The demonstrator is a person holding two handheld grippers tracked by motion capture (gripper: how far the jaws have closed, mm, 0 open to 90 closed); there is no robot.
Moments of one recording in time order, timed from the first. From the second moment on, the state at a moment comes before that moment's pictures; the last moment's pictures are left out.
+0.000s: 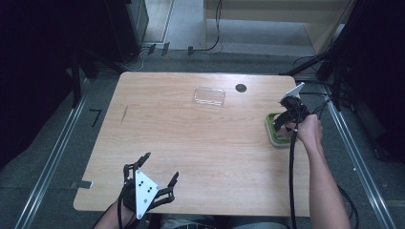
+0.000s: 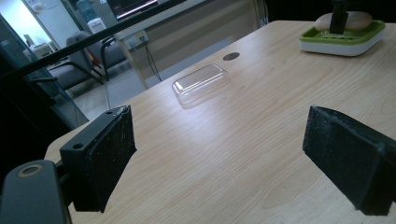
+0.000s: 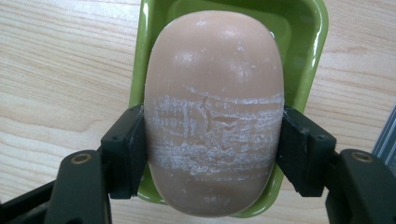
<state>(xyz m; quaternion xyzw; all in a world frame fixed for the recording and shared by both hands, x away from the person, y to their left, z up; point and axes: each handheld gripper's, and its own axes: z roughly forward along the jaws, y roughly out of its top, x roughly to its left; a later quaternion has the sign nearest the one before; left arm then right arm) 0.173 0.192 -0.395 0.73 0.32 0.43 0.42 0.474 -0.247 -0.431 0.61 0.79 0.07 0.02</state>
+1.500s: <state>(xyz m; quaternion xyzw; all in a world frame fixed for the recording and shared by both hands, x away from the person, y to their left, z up) 0.173 0.192 -0.395 0.73 0.32 0.43 0.42 0.478 -0.242 -0.450 0.63 0.78 0.06 0.03</state>
